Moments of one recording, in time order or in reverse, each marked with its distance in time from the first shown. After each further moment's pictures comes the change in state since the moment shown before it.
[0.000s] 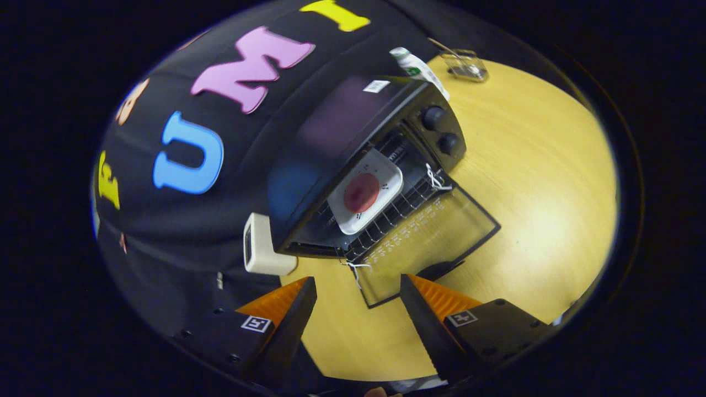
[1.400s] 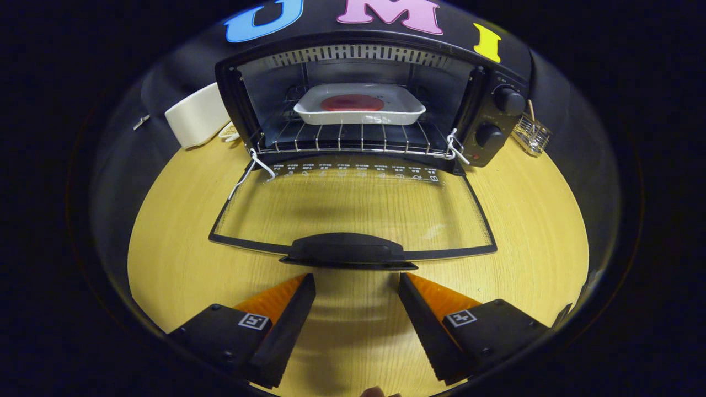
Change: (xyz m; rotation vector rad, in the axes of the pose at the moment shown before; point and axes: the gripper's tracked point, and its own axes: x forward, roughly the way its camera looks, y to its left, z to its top) arm 0.097 -0.129 -0.082 -0.666 0.054 -0.310
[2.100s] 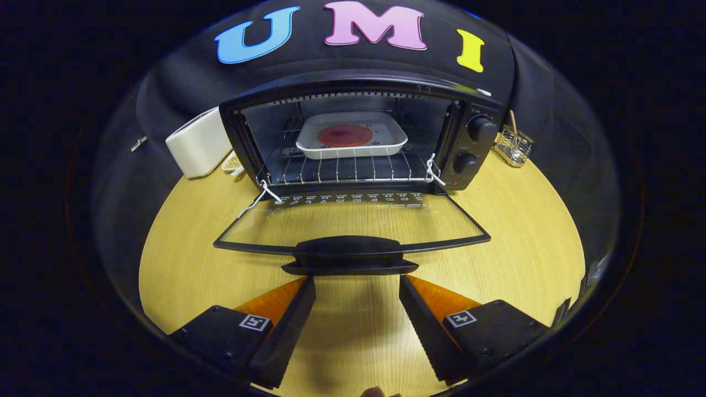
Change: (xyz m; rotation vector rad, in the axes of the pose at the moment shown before) arm -0.042 0.003 0.024 0.057 -0.108 -0.006
